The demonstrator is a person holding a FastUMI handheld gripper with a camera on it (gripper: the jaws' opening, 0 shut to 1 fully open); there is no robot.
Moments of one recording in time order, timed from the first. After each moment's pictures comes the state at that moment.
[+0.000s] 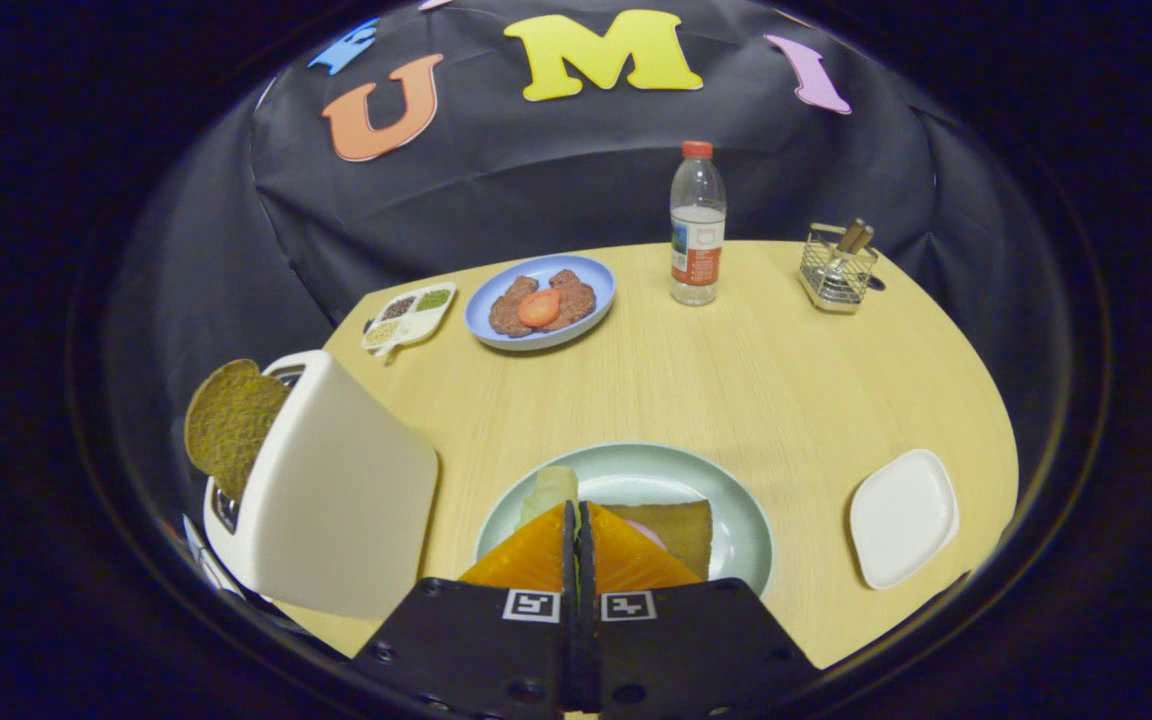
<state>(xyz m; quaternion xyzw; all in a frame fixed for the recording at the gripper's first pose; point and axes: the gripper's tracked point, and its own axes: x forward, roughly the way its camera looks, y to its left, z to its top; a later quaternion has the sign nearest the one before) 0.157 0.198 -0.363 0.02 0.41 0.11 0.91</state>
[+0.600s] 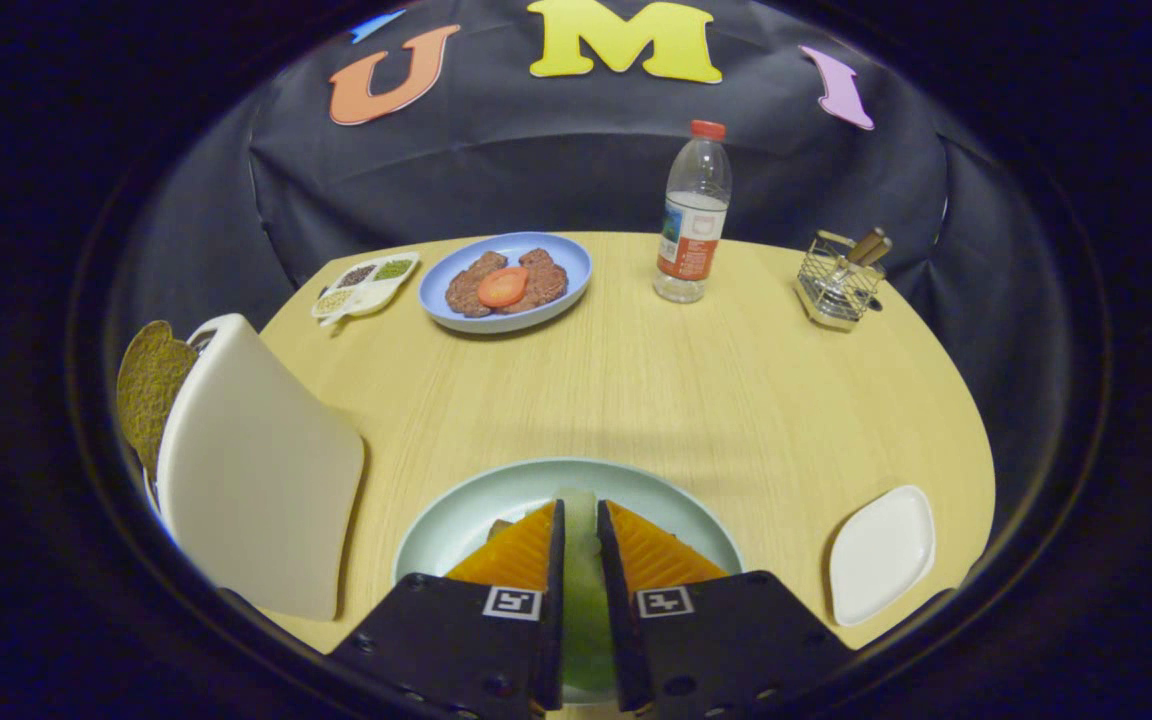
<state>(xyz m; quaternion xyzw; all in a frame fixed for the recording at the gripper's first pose) 0.190 0.180 -0.375 -0.05 0.39 0.07 0.92</state>
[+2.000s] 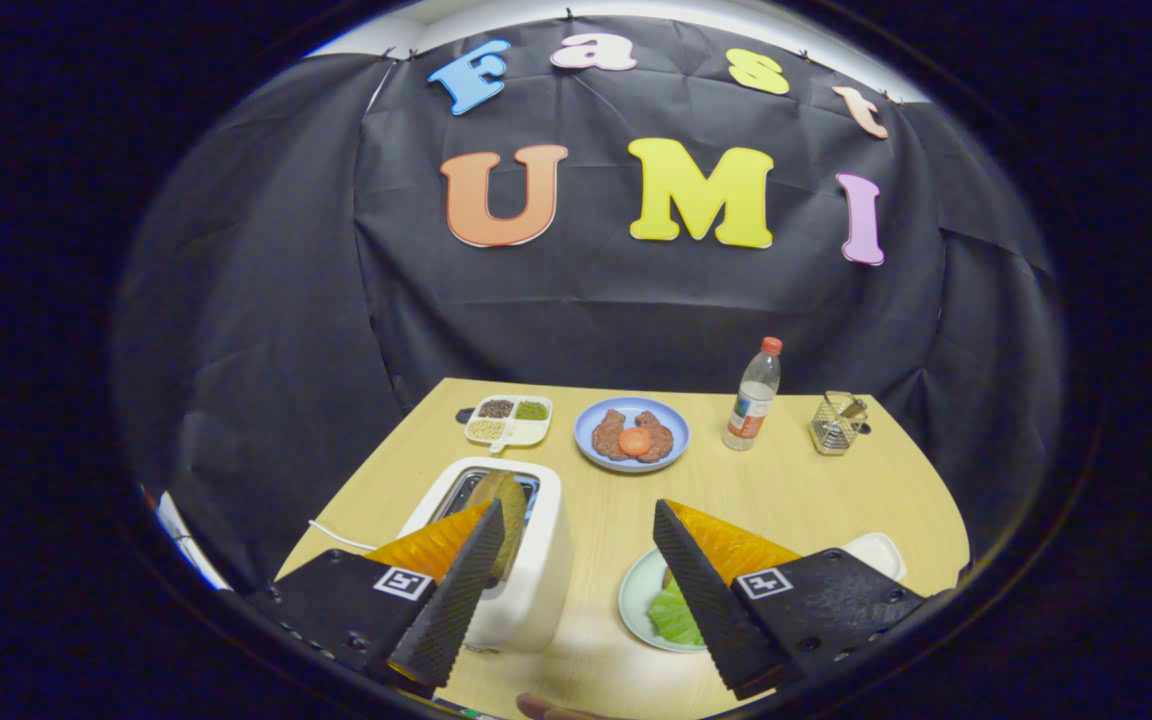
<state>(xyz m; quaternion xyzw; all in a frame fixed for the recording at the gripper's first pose) 0.073 0.338 -0.200 -0.05 0.22 0.13 0.97</state>
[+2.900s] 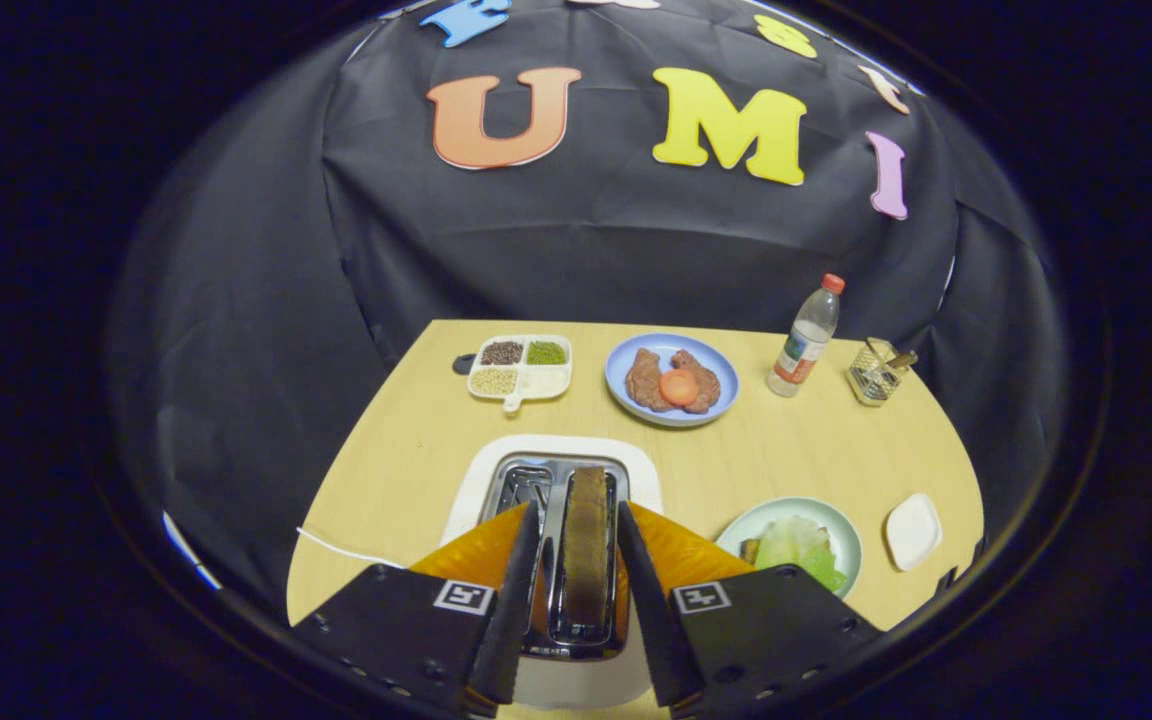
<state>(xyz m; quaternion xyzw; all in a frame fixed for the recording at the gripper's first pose) 0.118 0.412 -0.266 -0.05 0.34 0.09 0.94</state>
